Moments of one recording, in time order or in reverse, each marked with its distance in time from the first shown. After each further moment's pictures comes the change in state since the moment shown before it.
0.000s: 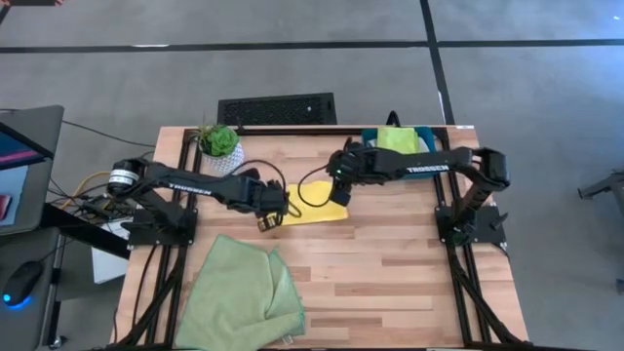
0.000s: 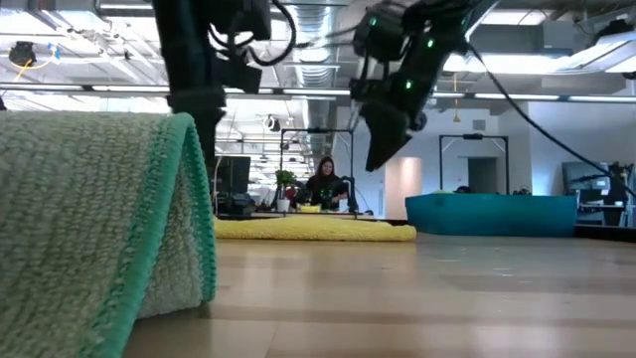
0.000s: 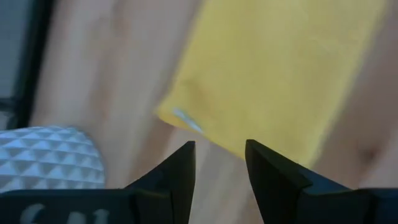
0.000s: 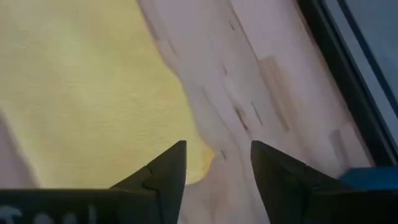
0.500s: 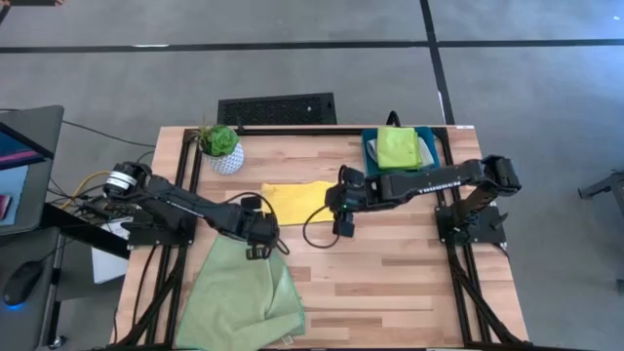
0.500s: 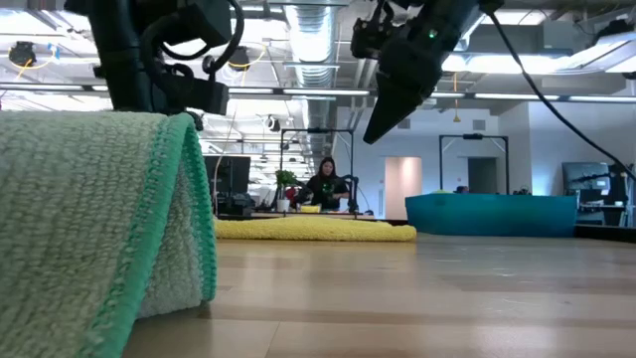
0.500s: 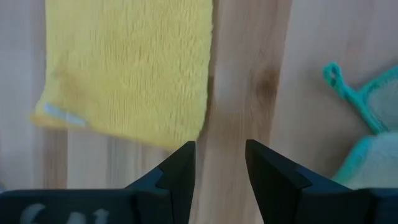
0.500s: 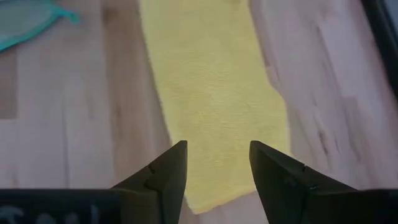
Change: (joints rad) left arm -0.215 -0.006 -0.216 0.224 0.098 0.063; right arm 0.249 -0.062 0.000 -0.017 -0.026 0.017
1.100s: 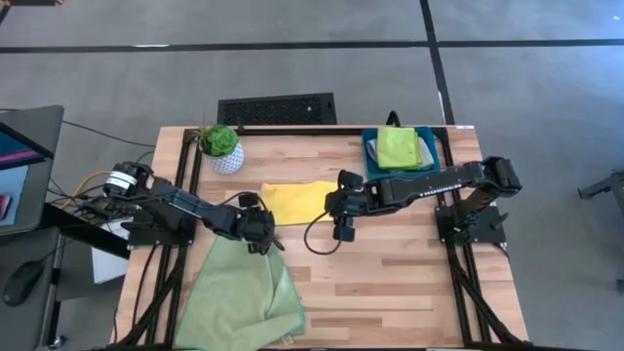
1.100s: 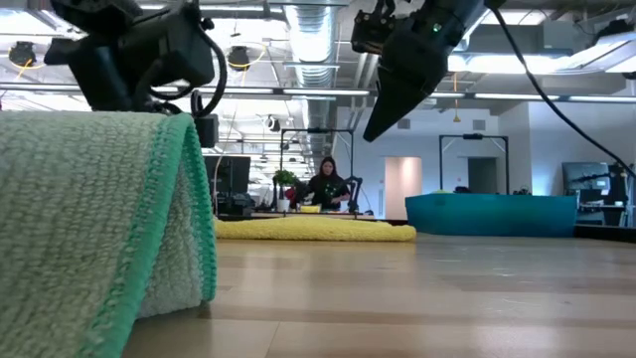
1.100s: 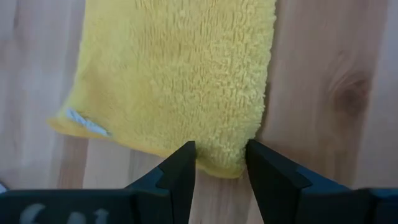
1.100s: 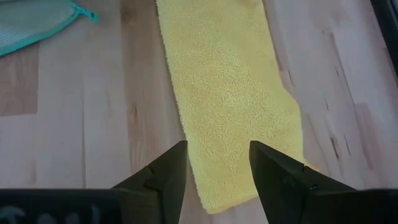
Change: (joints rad) left arm 0.014 0.000 -0.208 0.308 -0.168 0.038; right arm 0.039 0.003 -0.001 0.007 0.007 0.008
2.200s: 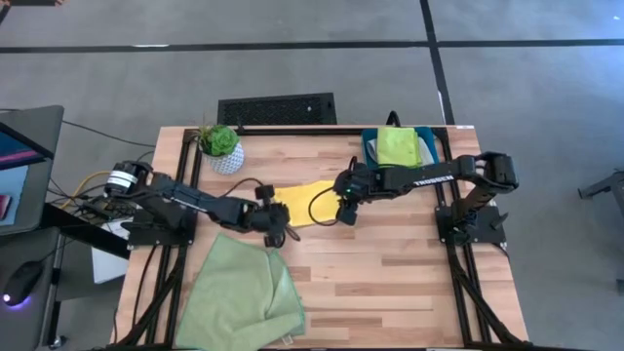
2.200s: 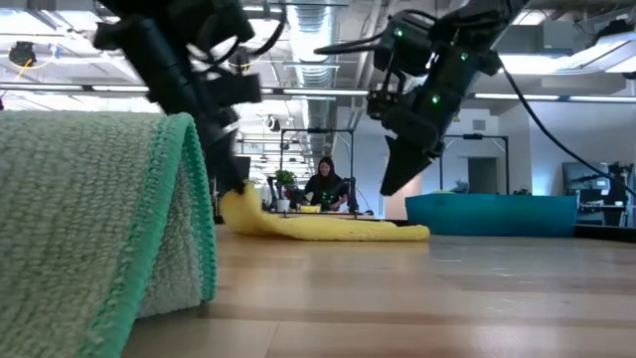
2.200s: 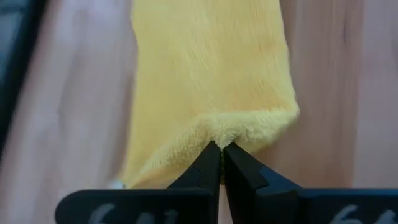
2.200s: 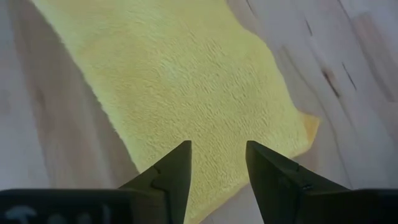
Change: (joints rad) left arm 0.074 0.002 0.122 0.123 -0.011 0.172; right arm -0.207 0.001 -0.224 0.196 -0.110 0.088
